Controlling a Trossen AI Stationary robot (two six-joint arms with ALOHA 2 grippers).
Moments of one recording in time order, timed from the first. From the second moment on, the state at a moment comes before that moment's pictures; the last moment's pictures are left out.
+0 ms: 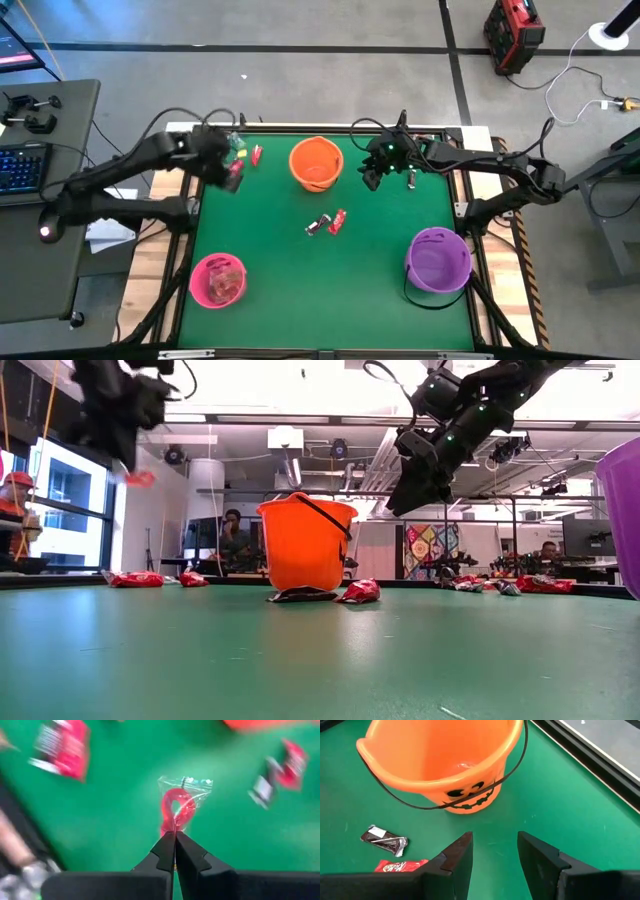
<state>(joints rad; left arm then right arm) 0.46 0.96 1.00 -1.25 0.08 -0.66 -0.44 1.38 0.88 -0.27 -0.07 0.15</state>
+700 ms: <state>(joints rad) -0.47 1.05 1.00 -1.04 0.46 -1.32 -0.44 1.38 0.88 -0.27 -0.07 0.09</state>
